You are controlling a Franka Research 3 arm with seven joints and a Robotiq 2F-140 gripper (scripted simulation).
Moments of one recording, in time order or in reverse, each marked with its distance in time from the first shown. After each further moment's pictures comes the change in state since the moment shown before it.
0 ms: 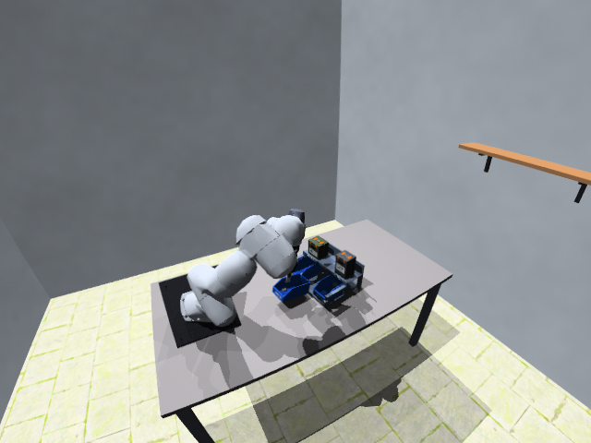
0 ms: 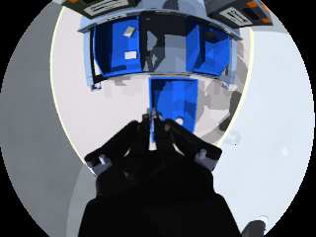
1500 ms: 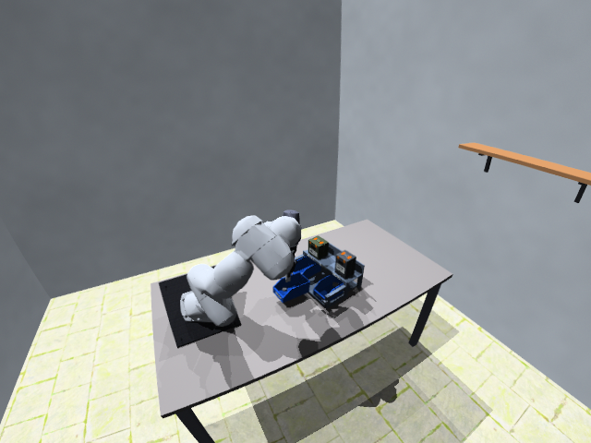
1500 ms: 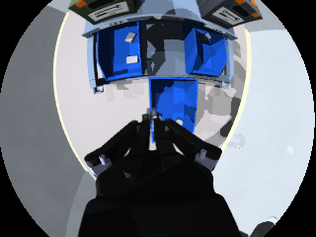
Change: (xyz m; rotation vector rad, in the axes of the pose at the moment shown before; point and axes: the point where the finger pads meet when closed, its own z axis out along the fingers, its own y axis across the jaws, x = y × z) arm 0.001 -0.004 0.001 0.014 0.095 0.026
